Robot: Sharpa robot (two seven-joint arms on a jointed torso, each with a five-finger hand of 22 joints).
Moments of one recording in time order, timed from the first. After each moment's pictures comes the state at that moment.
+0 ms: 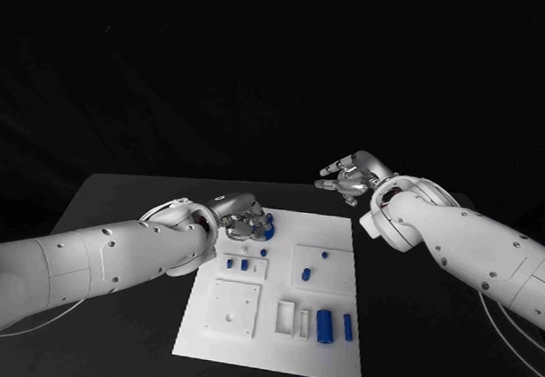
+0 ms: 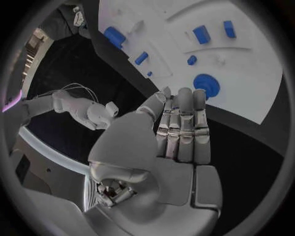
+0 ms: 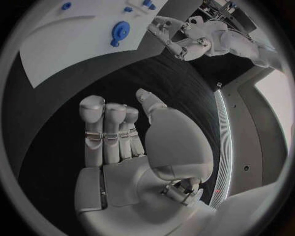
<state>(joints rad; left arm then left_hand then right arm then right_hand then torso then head) 1.30 -0.47 -0.23 1.10 -1.13 -0.35 0.14 1.34 0.00 0.21 -0.27 0.24 1.12 0.11 0.06 0.07 1.22 0.07 0.07 0.06 1.21 -0.01 0.91 0.41 0.07 1.14 -0.03 0.26 1.31 1.15 -0.67 0.25 1.24 -1.15 -0.33 -0.19 1.28 -0.11 0.20 -0.02 0.35 1.02 0.11 0.06 0.06 1.29 0.00 0.90 1.13 1.45 -0.07 0.88 0.99 0.07 1.47 -0.10 0.71 1.31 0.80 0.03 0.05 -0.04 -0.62</state>
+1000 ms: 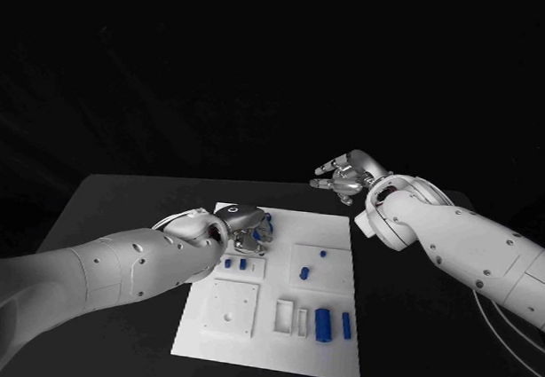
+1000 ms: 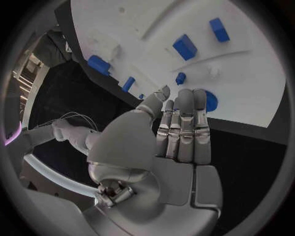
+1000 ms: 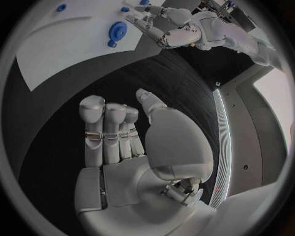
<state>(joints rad) 1.24 -0.35 -0.24 0.93 -1.34 -0.33 0.14 1.34 -0.03 0.23 -0.27 0.24 1.11 0.11 0.06 0.07 1.16 0.09 0.06 0.06 1.22 -0.01 0.97 0.41 0.09 1.15 -0.03 0.27 1.31 1.15 -0.66 0.25 1.24 -1.15 -0.34 -0.19 1.28 -0.11 0.20 -0.02 0.35 1.02 0.11 0.06 0.06 1.29 0.00 0.90 1.13 1.45 -0.07 0.88 0.99 0.07 1.47 -0.10 0.71 1.31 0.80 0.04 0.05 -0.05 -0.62</state>
